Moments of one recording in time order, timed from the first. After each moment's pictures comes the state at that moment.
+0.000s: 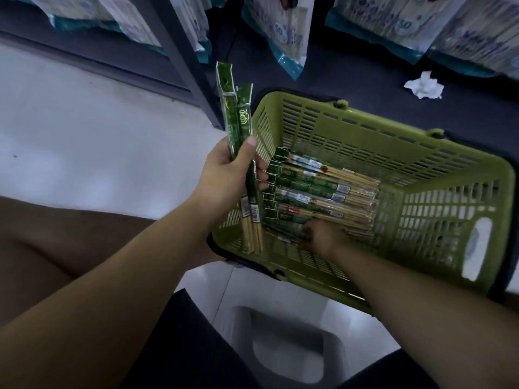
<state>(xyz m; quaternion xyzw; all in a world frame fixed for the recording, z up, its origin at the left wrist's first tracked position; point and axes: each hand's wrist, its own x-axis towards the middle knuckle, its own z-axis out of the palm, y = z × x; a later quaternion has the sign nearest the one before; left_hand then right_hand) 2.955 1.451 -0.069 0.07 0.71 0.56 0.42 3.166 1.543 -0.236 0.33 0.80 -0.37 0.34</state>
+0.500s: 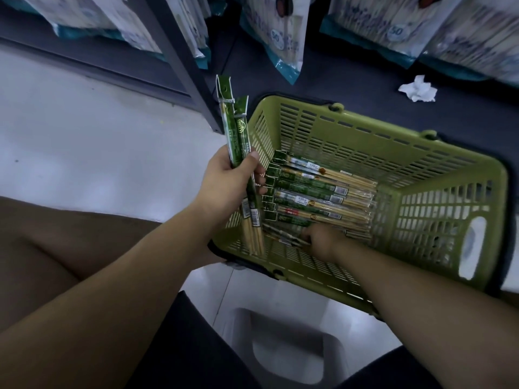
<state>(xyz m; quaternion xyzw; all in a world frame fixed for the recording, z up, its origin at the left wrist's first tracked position) 2.957 1.447 -0.077 0.07 0.71 0.56 0.42 3.162 1.549 -0.228 0.27 0.81 -0.35 0.39</state>
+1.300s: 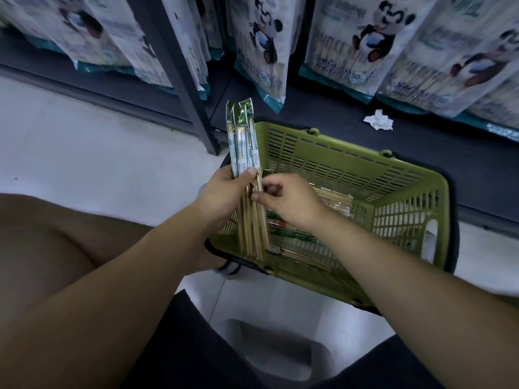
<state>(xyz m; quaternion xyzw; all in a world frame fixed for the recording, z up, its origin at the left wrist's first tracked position) 2.964 1.444 -0.062 0.09 0.70 0.53 0.46 3.085 1.552 -0.074 0.28 0.80 -0.53 0.02</state>
